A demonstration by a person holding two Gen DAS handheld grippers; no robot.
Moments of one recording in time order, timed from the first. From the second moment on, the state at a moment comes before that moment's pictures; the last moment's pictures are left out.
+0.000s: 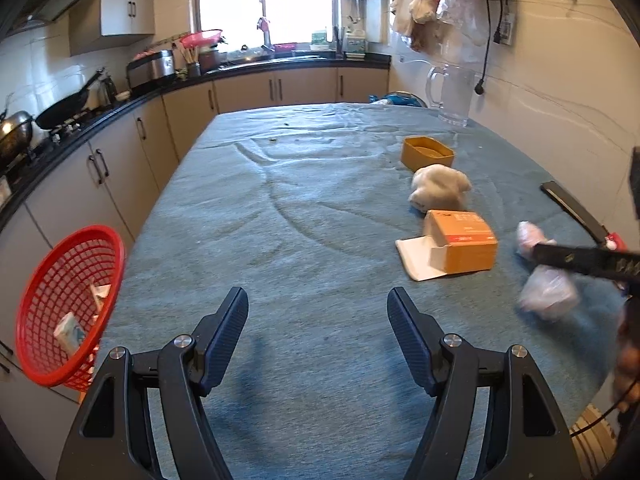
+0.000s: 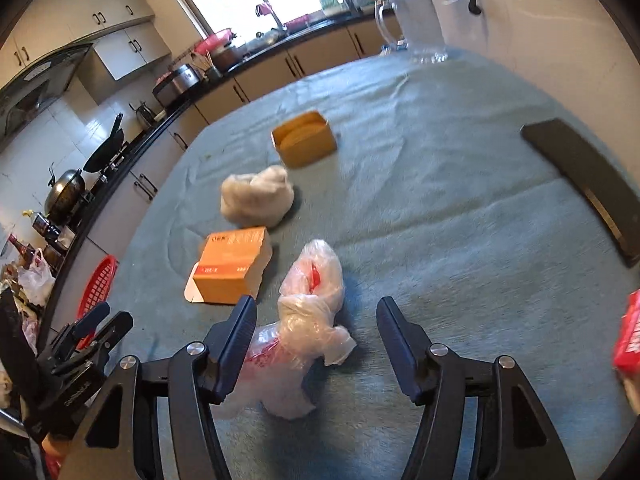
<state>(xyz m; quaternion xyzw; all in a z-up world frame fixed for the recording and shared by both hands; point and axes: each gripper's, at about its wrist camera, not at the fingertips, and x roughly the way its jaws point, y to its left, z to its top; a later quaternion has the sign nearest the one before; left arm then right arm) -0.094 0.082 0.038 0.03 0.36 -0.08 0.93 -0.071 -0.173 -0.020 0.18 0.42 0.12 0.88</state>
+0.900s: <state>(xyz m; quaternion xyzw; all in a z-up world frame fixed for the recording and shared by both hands) -0.018 -0.038 0.018 0.09 0.45 -0.20 0.87 -0.086 -0.227 -0.017 0.22 0.37 0.11 0.90</state>
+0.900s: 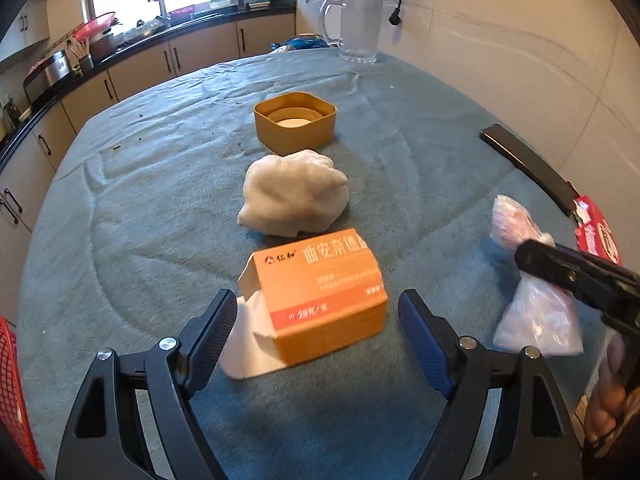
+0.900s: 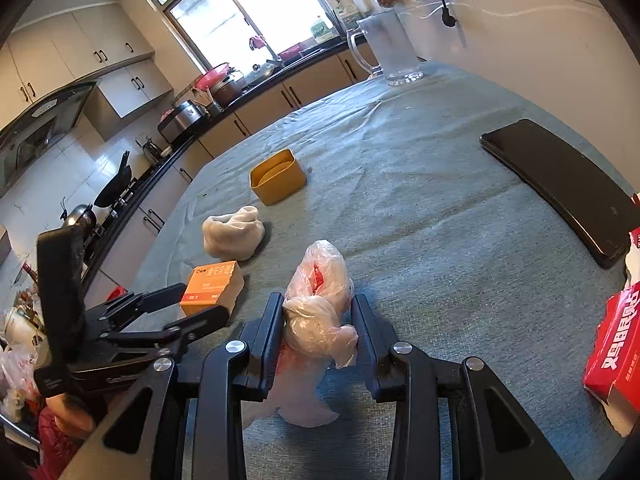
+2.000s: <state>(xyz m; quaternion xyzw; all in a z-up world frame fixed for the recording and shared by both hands) -0.075 0.072 0.063 -0.02 0.37 -0.18 0.91 -0.081 -0.135 0.017 0.14 0.35 0.19 0.91</state>
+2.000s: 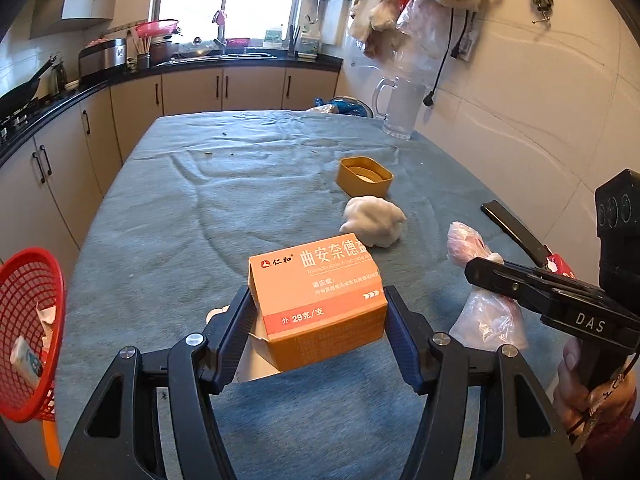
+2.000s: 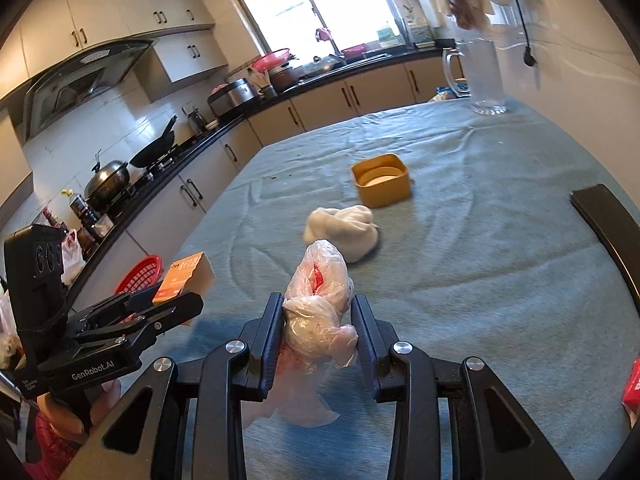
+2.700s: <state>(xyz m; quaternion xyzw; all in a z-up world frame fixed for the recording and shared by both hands) -0.079 0.099 0.060 -0.03 0.36 -0.15 0.92 -0.071 -0.103 0.016 0.12 0.36 0.21 0.90</state>
